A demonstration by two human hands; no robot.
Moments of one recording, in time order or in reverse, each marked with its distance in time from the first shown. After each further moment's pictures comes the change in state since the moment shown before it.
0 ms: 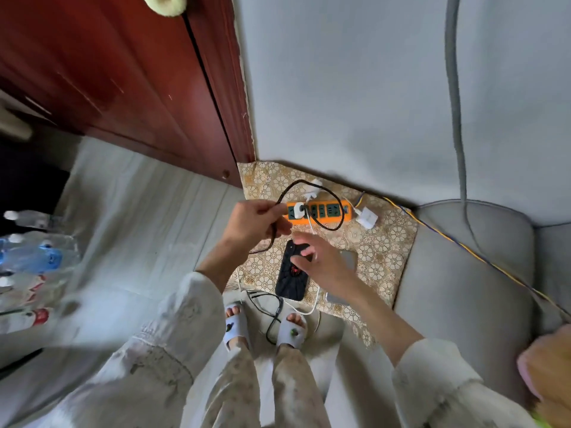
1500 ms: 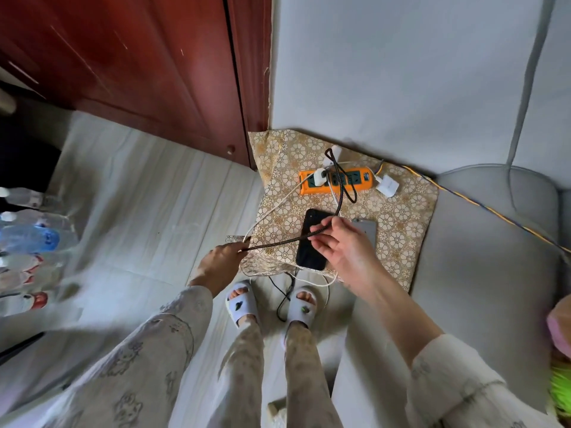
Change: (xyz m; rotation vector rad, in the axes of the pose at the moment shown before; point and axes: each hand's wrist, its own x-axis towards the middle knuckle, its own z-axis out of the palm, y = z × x) left_hand -0.012 -0.202 -0.087 0.978 -0.003 0.125; right_hand -0.018 -0.005 0.064 1.225 0.272 0.302
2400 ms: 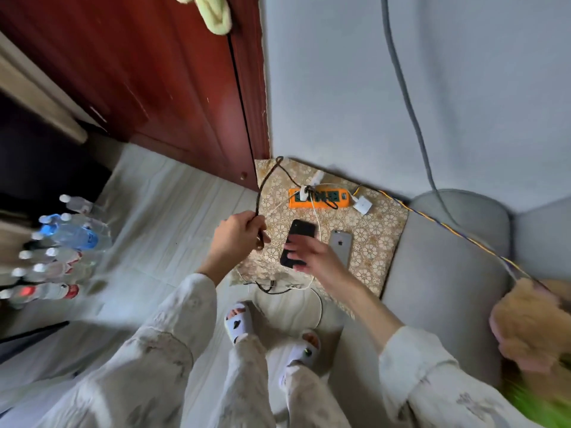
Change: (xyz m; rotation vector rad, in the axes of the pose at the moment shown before) left_hand -0.103 0.167 -0.090 -0.532 0.230 -0.113; right_hand -0.086 -0.014 -0.043 -0.630 -0.344 -0.085
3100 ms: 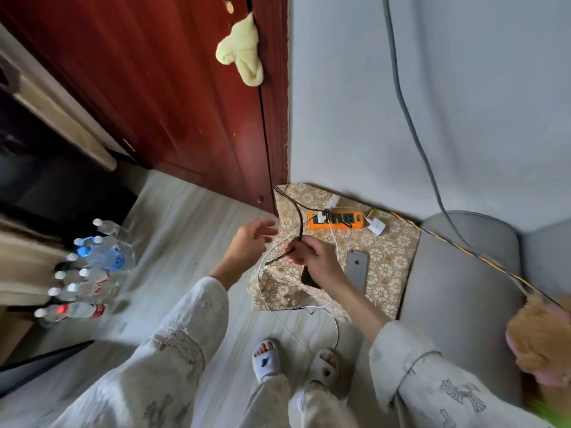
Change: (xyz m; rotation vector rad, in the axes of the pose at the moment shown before) left_hand -0.009 0.015 -0.060 -0.200 -0.079 -0.037; right_hand -0.008 -0.056 0.062 -0.206 0.198 -0.251
